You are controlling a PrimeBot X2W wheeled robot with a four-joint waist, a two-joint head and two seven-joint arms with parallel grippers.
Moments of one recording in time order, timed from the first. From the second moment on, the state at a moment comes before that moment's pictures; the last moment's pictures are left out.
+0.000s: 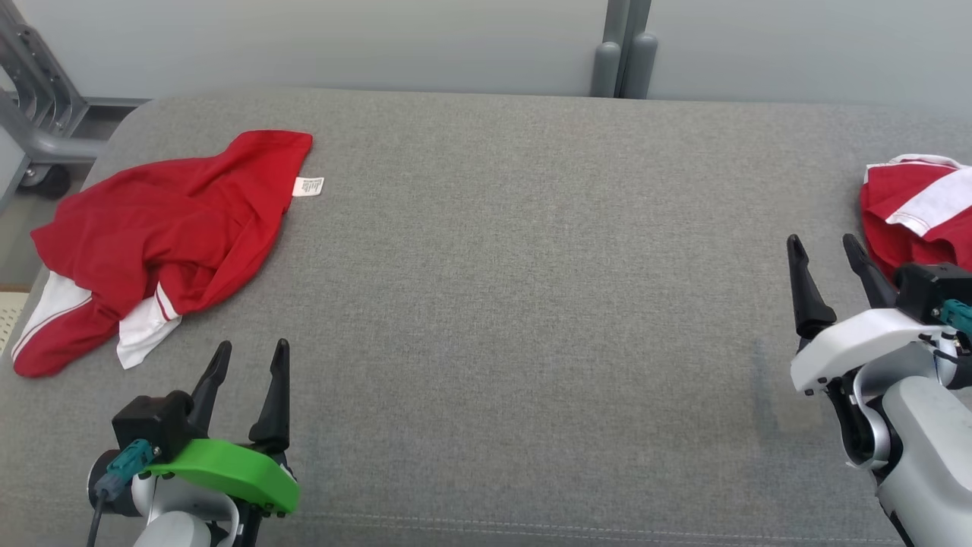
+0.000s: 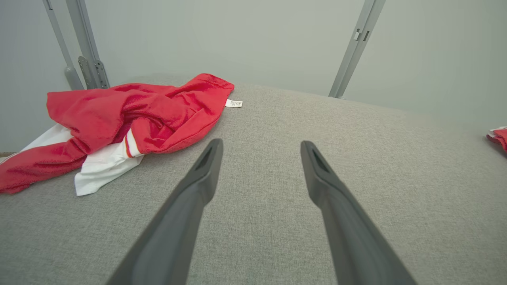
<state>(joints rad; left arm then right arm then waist) -0.10 0.20 -0.30 0.25 -0.55 0.03 -0.25 -0.27 -0.37 0.39 0.39 0.57 -0.12 -0.25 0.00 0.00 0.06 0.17</state>
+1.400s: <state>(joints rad) -0.06 0.15 -0.26 0.22 -0.46 -0.04 -0.25 0.05 -0.22 0.09 0.21 0.30 -0.13 -0.25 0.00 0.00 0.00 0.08</state>
